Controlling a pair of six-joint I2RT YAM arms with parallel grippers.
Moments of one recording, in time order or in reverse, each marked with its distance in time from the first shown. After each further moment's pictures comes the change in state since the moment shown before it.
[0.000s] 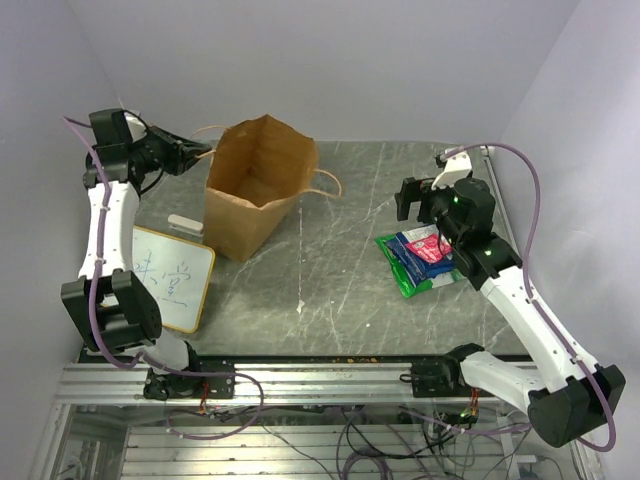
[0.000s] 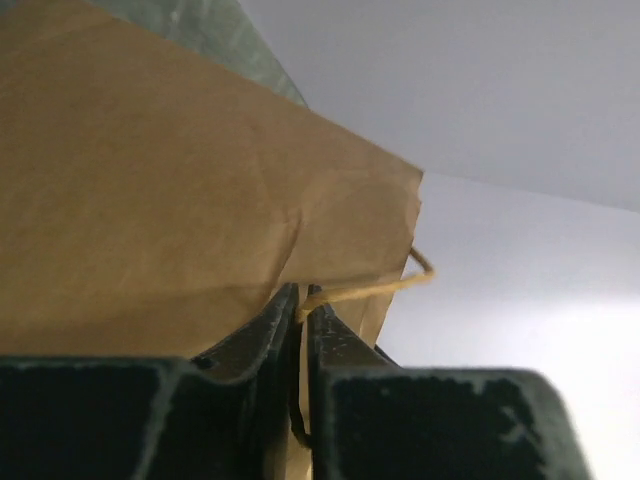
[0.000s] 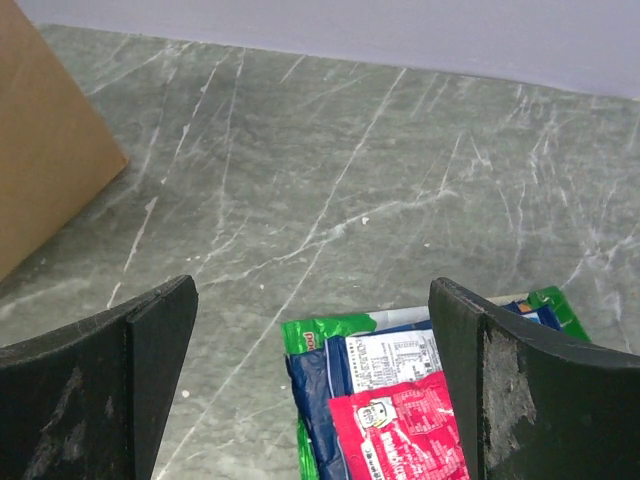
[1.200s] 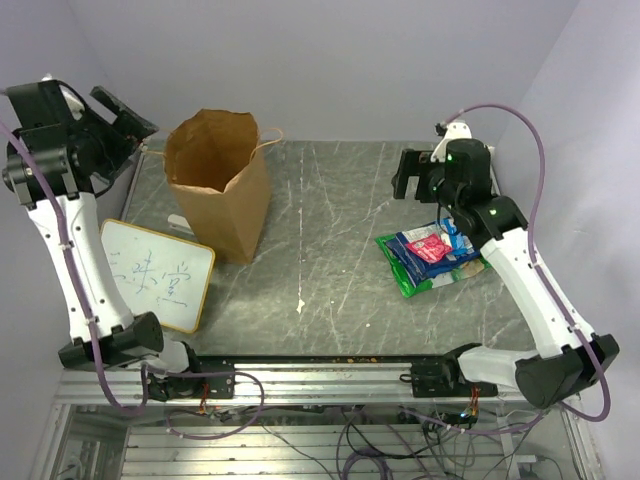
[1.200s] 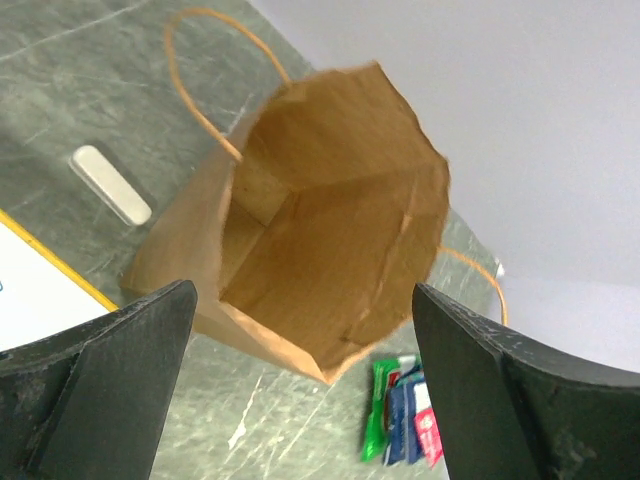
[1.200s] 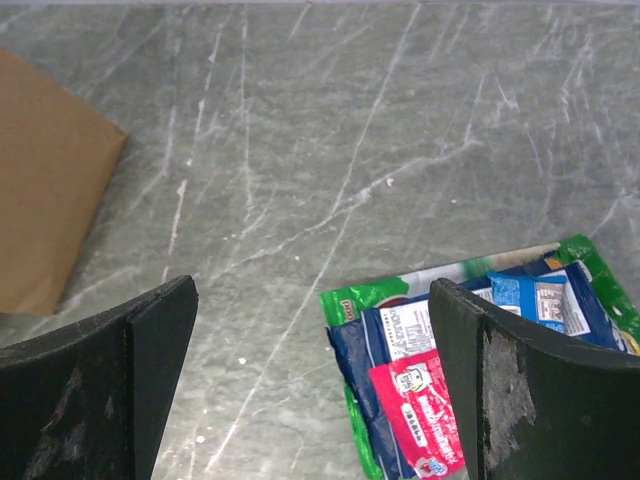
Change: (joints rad) left arm 0.131 -0.072 0.592 -0.735 -0.449 0.448; right arm 0.000 0.192 0.349 -0.348 0.013 0.156
